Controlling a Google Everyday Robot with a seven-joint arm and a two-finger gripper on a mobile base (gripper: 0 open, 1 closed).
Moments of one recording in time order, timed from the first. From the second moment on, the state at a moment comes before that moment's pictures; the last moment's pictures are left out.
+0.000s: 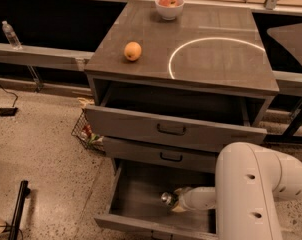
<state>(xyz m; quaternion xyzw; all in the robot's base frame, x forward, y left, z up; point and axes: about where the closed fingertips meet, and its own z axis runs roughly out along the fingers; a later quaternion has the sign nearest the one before) 0.550 -0.136 0.189 -0.60 0.76 0.03 0.26</state>
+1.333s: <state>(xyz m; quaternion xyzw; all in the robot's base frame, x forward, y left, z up) 0.556 -0.181 0.238 -0.51 0.82 0.08 0.23</state>
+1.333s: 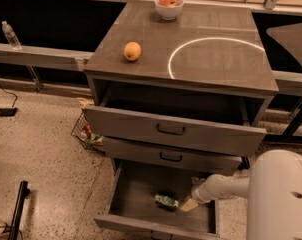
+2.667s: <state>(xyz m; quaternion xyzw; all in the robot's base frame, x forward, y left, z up) 0.475 -0.271 0.431 -0.44 0.80 0.22 0.34</state>
